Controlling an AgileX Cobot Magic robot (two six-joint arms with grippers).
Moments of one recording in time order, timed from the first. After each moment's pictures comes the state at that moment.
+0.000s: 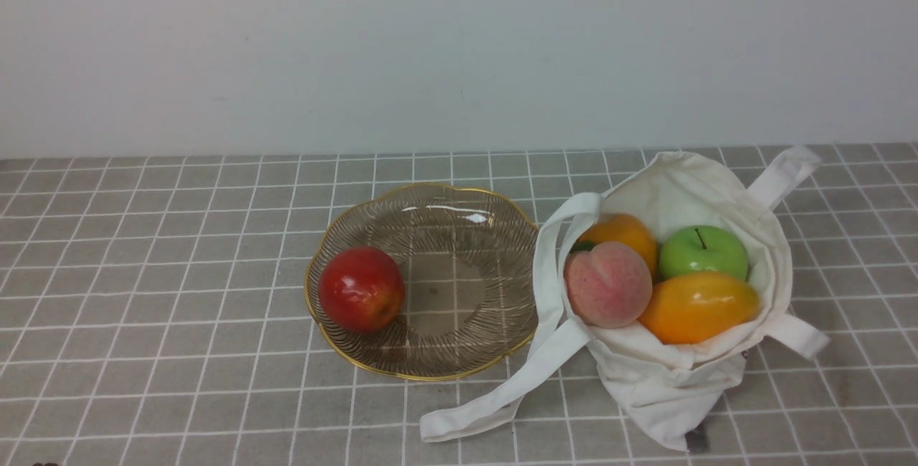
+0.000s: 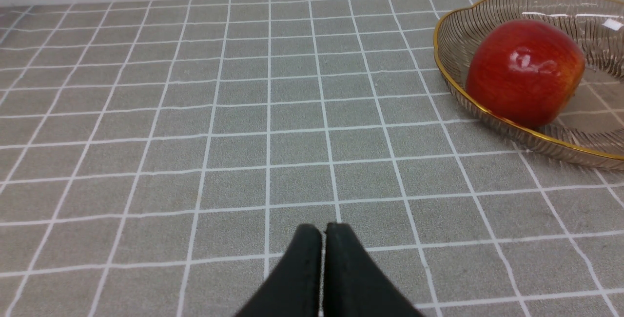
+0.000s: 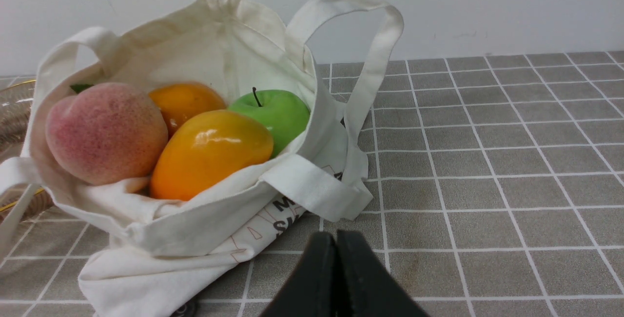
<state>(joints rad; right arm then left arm) 0.05 -0.01 0.02 0.00 0.38 0.05 -0.04 -0.01 0.02 0.01 0.39 -0.02</state>
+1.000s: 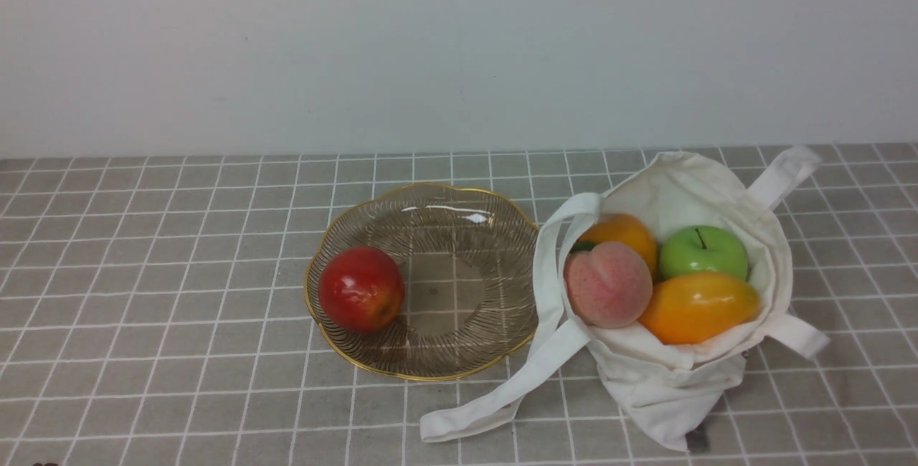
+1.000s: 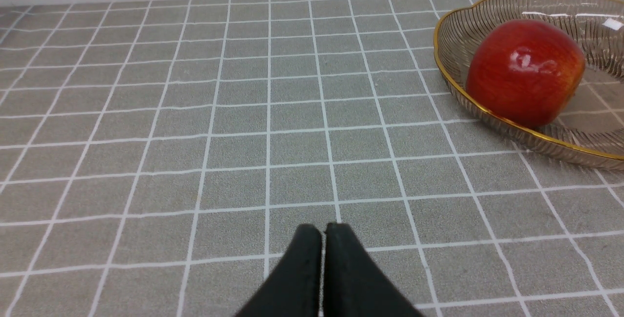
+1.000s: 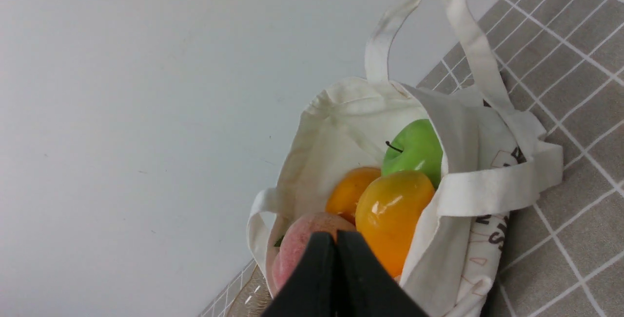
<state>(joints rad) 0.06 -0.01 0.03 0.61 0.25 0.31 -0.04 -0.01 0.02 0.01 0.39 -0.02</state>
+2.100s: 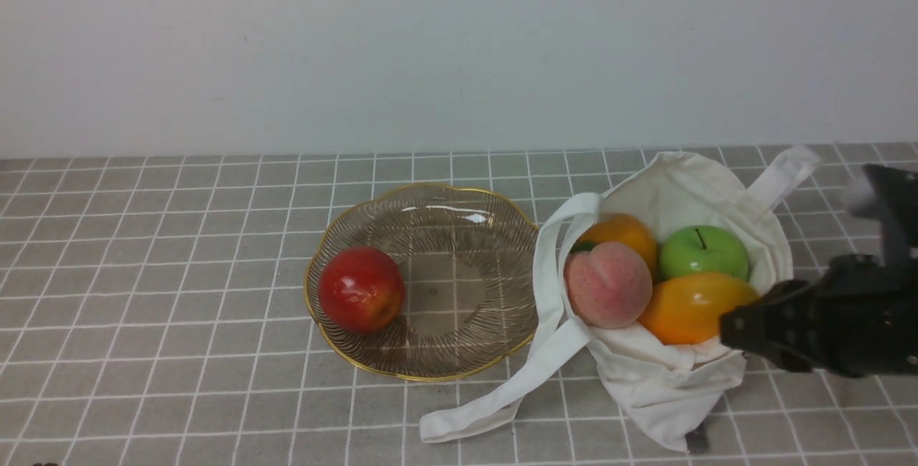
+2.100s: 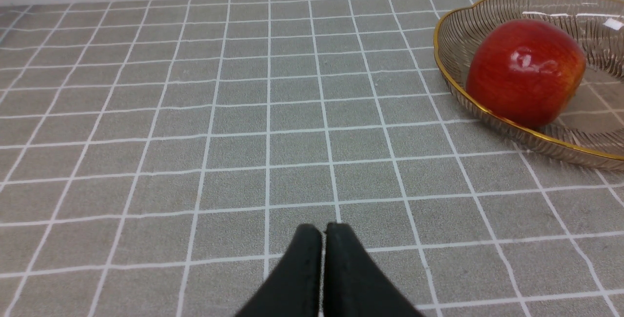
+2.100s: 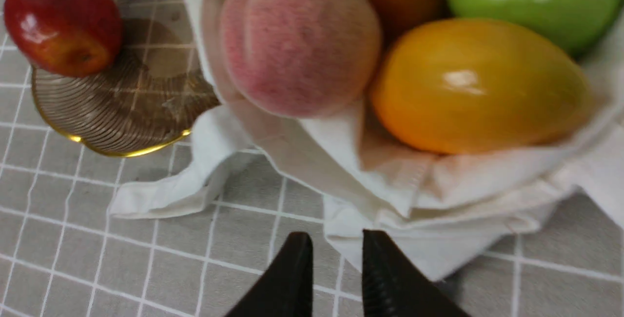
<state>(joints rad) 0.24 1.24 -0.73 0.62 0.64 -0.35 -0.04 -0.01 0.02 0.01 0.39 -0.02</state>
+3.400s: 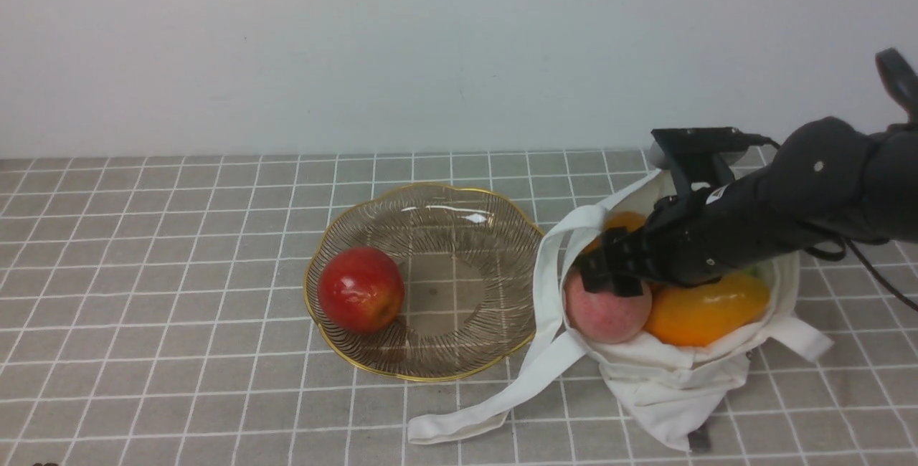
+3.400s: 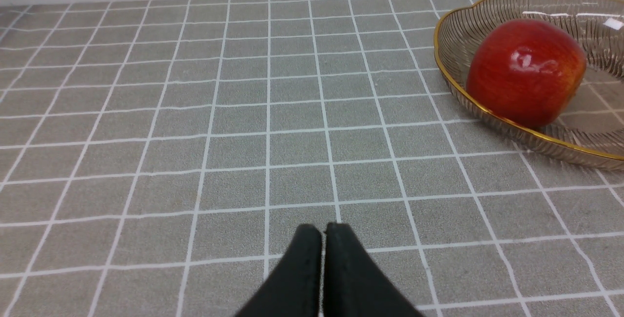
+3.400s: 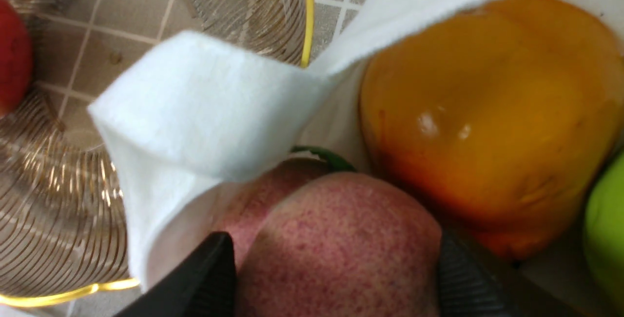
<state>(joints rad) 0.32 1.75 -1.07 0.56 0.54 -0.41 -0.04 -0.01 0.02 0.01 0.39 -0.02</state>
